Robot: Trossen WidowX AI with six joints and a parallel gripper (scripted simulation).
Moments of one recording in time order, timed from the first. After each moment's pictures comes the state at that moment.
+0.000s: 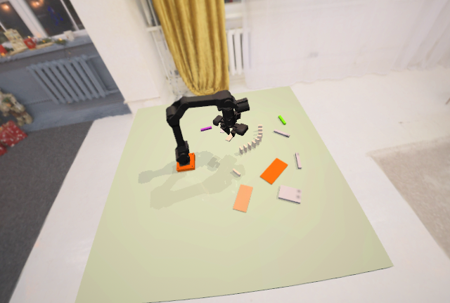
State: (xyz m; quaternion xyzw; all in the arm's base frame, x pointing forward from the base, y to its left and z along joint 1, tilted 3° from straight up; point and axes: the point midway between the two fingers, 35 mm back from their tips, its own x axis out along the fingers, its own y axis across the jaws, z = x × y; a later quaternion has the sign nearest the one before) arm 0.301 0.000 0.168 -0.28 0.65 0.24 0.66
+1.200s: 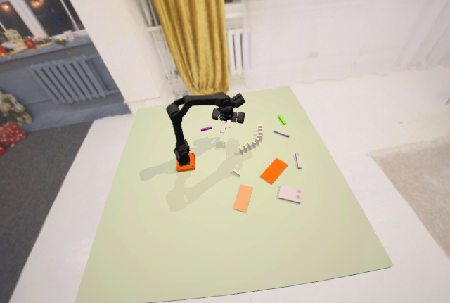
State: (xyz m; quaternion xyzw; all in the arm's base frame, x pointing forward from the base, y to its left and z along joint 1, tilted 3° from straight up) arm 0.320 0.146 0.119 -0.27 0.48 0.47 0.69
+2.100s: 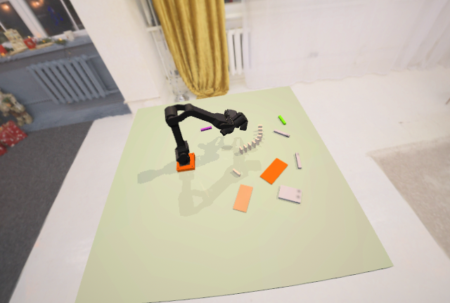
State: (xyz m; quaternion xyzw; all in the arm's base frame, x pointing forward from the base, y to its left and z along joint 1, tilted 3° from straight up) arm 0.338 0.134 0.108 -0.10 0.26 0.54 0.80
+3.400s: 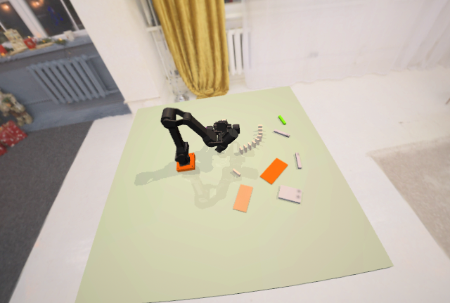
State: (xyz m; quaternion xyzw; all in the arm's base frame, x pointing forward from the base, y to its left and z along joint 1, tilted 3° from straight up) arm 0.278 0.103 0.126 -0.03 0.02 0.61 0.79
